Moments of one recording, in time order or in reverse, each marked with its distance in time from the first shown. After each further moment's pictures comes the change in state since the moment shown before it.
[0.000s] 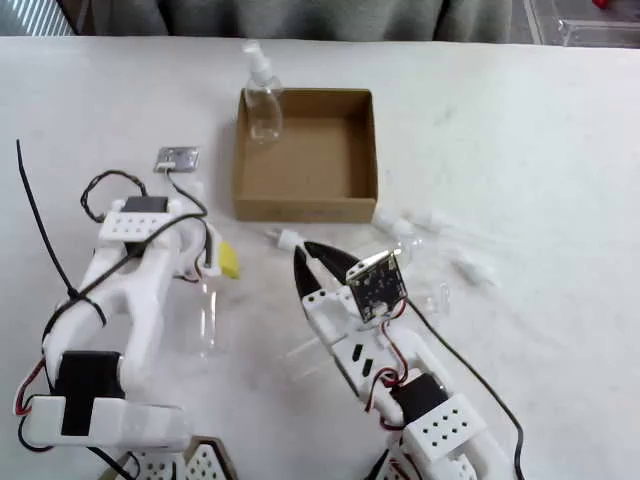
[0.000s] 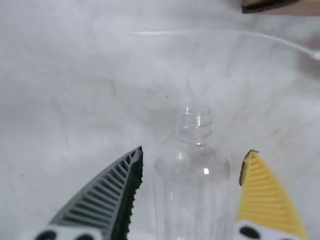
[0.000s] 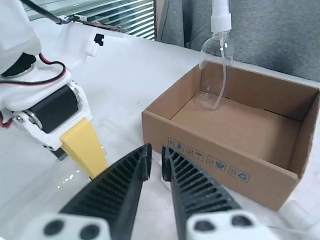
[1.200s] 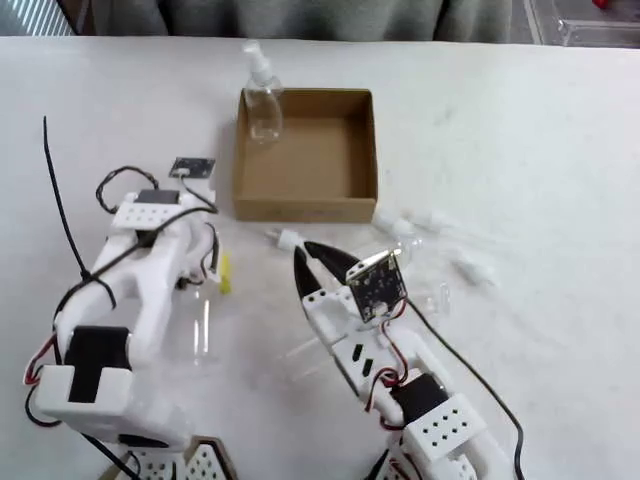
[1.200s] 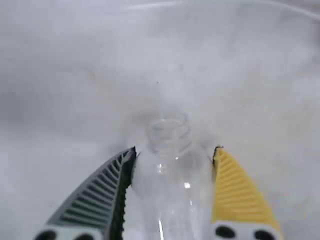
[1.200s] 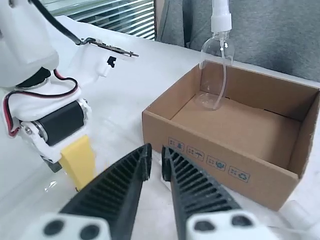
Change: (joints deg) left arm 0.4 7.2 -4.0 4.5 -0.9; right arm 0.0 0.0 0.0 0.3 0.0
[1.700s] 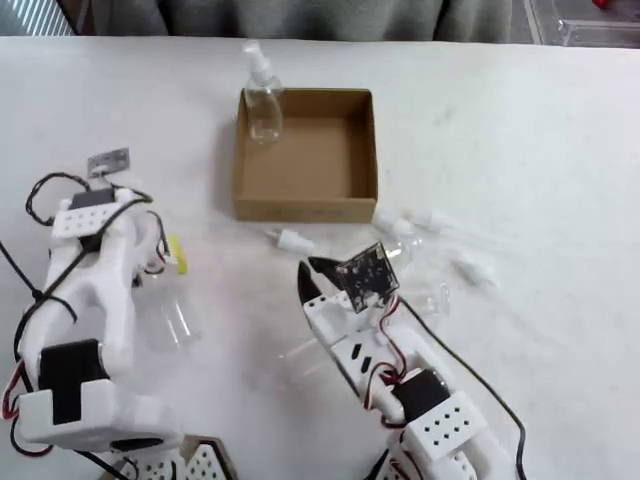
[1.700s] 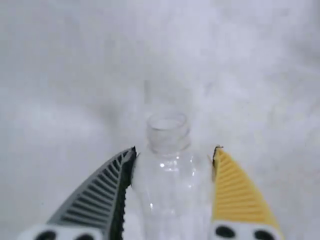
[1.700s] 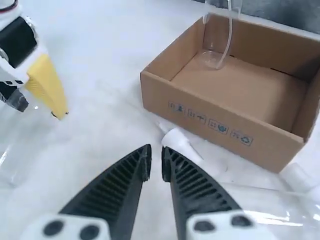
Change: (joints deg) left arm -13.3 -4.2 -1.1 0.4 9.1; right arm 0.0 0.2 -5.1 14.6 0.0
